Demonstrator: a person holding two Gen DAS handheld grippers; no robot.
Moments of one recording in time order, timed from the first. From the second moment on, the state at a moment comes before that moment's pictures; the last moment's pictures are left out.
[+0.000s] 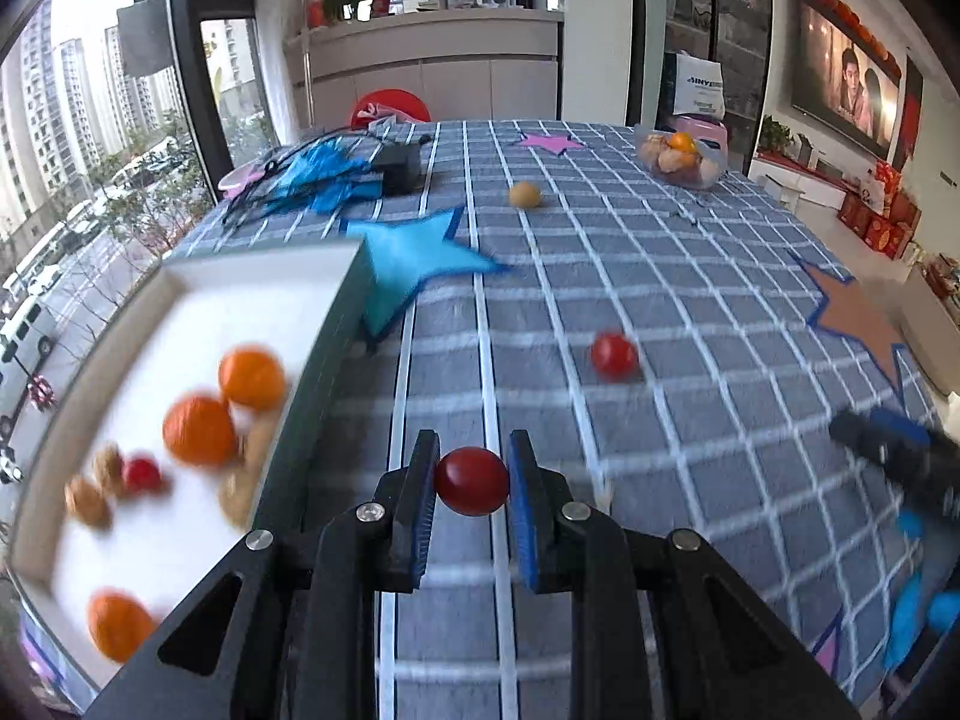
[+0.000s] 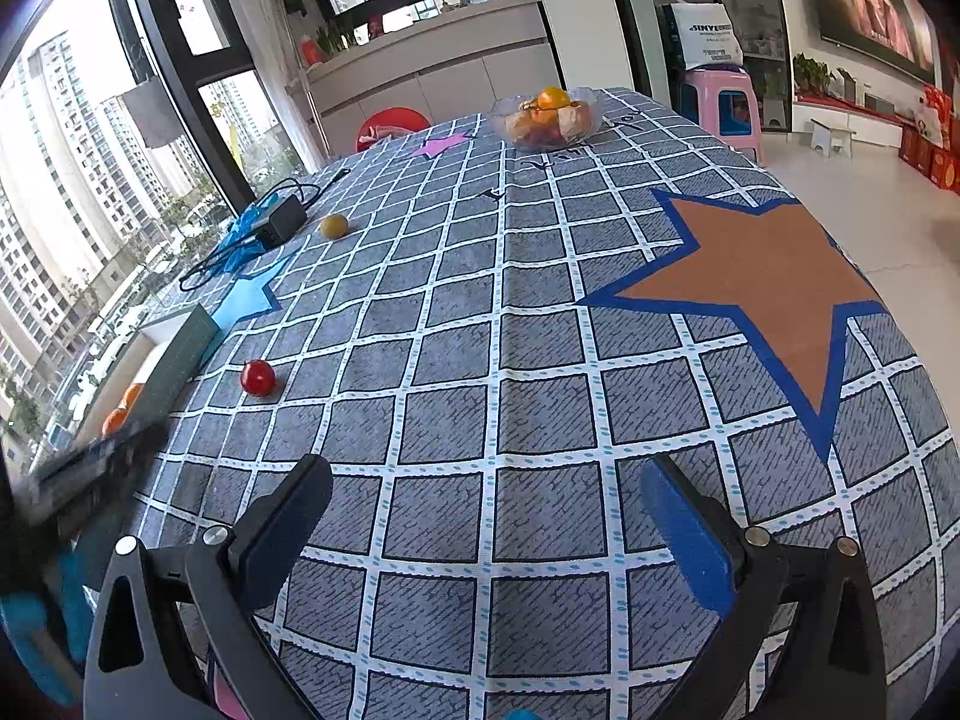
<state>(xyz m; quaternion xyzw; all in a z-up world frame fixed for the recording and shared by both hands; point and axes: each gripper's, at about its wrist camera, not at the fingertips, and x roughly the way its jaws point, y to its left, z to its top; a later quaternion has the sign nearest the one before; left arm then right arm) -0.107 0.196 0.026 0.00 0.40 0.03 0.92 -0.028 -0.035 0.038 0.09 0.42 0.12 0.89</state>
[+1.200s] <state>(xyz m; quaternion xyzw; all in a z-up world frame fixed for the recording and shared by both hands) -0.119 0.212 0.007 -0.05 0.40 0.02 0.92 0.015 0.104 0.049 -0.06 0.42 0.16 0.89</state>
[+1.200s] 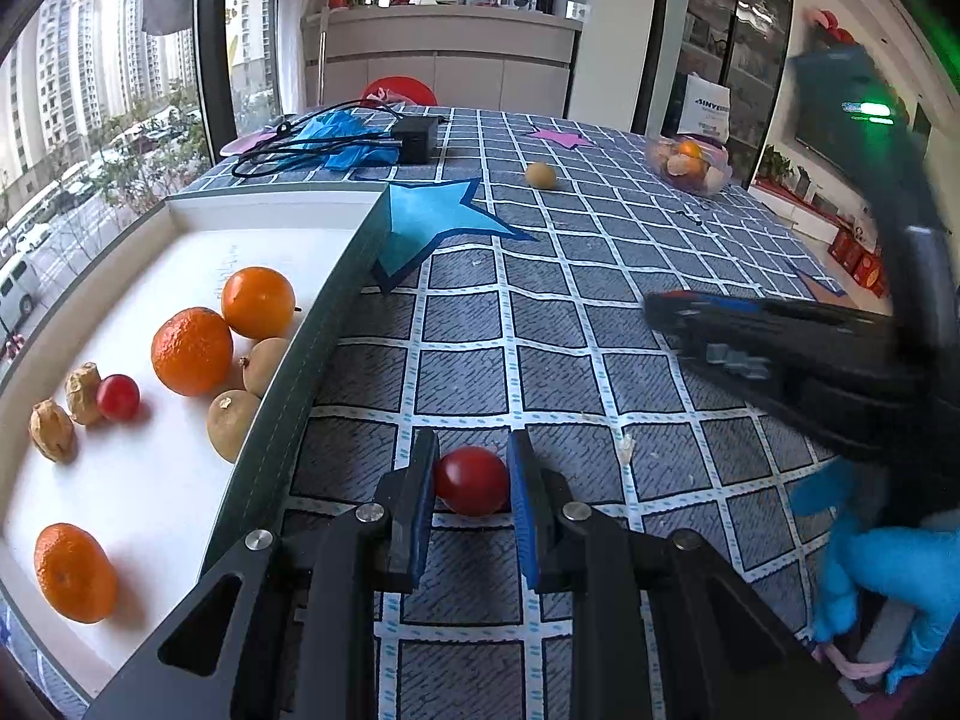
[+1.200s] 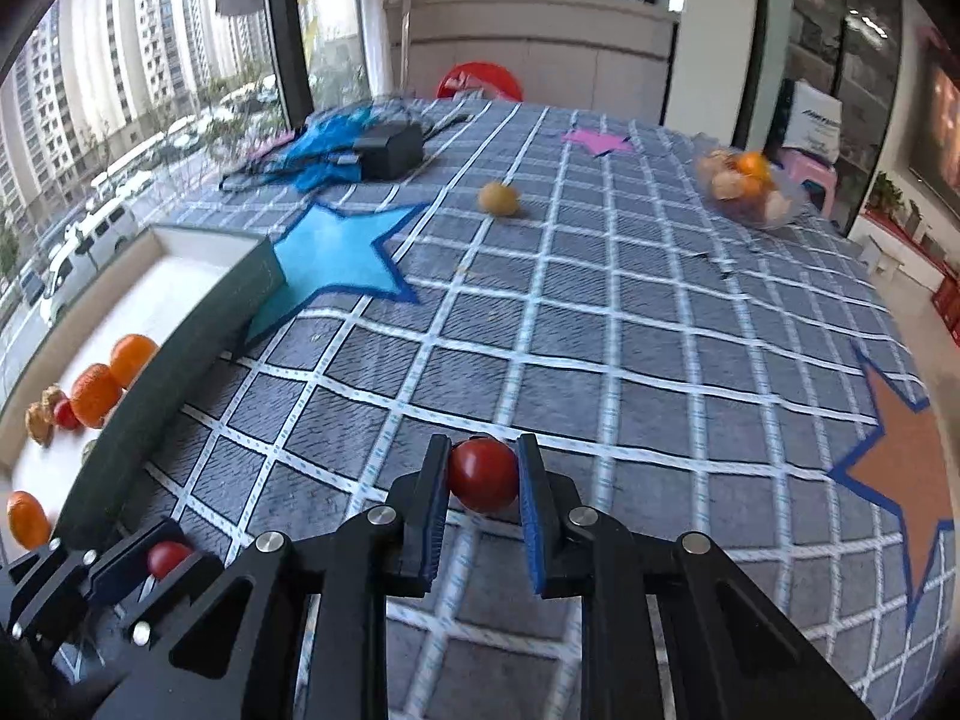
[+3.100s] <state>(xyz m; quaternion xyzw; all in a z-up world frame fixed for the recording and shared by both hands) -0.125 0.286 0.068 -0.09 0.37 0.01 0.93 -0.023 0.103 0.101 0.03 0.42 0.21 0.88</state>
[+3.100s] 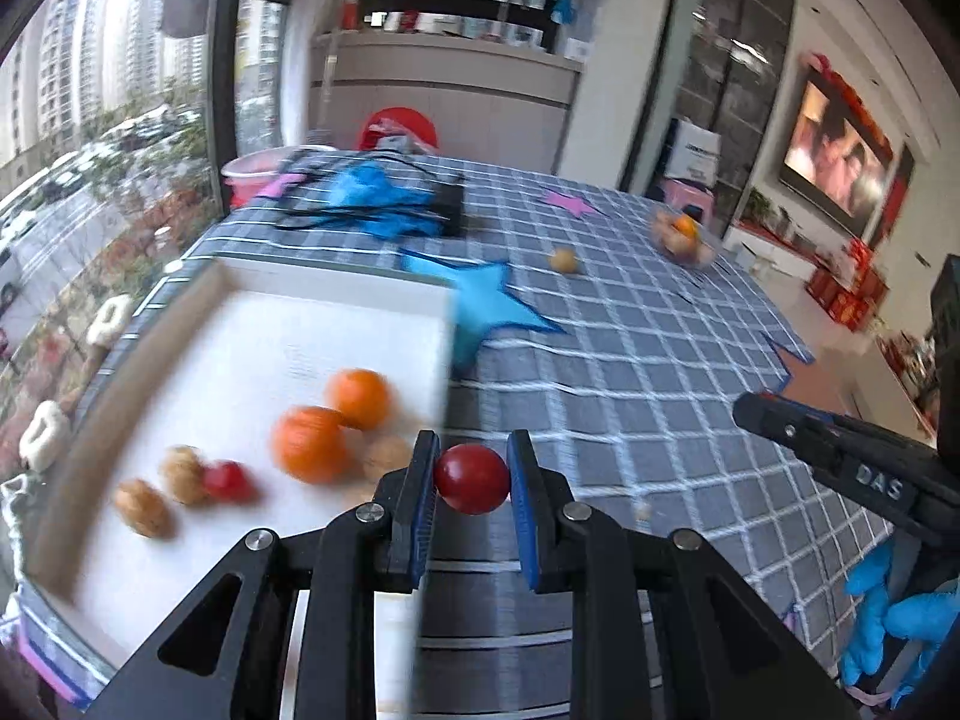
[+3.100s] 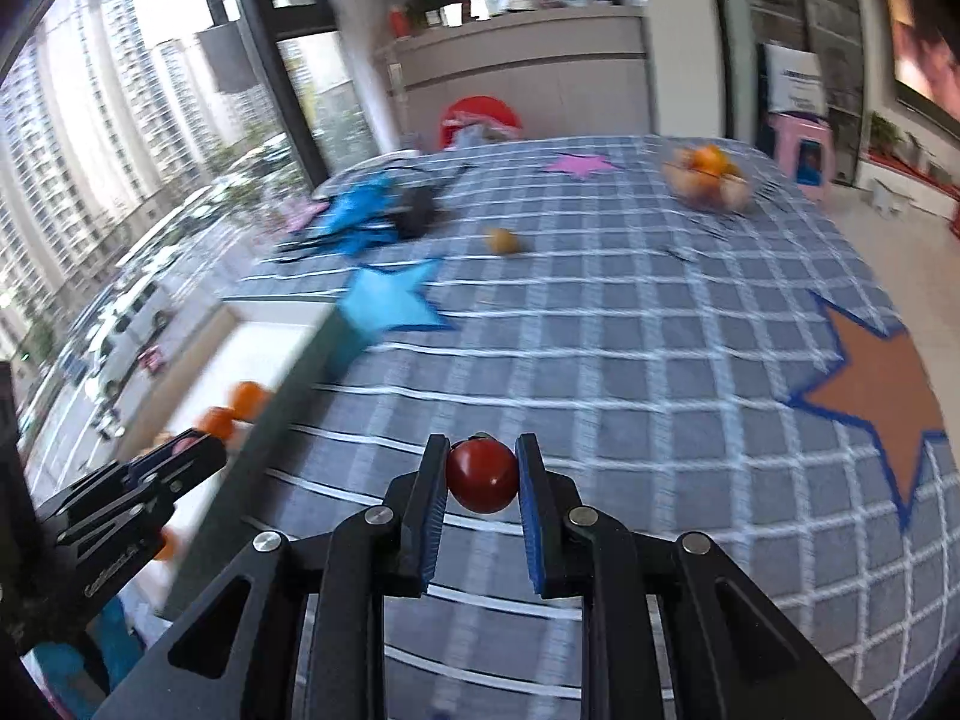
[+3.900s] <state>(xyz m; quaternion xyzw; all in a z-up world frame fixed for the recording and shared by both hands) -0.116 0.388 0.032 -0.08 0.41 0.11 0.90 0.000 0.285 0.065 -0.03 0.51 0.34 0.79</state>
